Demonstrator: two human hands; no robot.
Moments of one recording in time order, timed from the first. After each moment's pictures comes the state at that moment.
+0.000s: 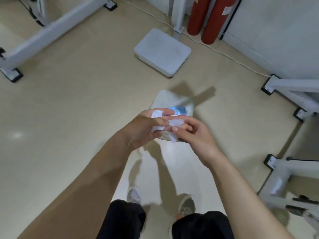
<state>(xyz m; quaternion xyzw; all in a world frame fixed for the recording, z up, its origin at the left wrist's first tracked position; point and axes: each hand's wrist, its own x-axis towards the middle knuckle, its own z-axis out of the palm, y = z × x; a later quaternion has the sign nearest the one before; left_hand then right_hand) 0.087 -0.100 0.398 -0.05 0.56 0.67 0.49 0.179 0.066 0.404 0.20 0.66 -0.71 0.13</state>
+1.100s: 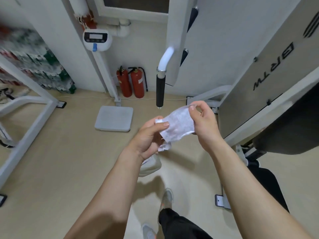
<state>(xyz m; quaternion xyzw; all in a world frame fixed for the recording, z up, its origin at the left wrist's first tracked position) 0.132 0.022 0.807 0.12 0.43 0.67 0.59 0.252 0.150 0.837 0.38 0.62 -0.63 -0.28</state>
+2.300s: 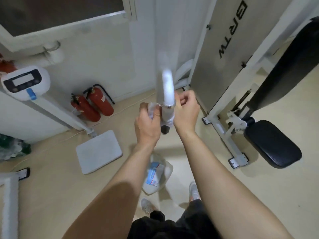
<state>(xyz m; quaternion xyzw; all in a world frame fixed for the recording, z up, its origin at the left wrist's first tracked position) -0.047 0.155 0.769 0.42 0.73 0.49 0.23 0.047 0.207 0.783 0.63 0.51 -0.33 -0.49</state>
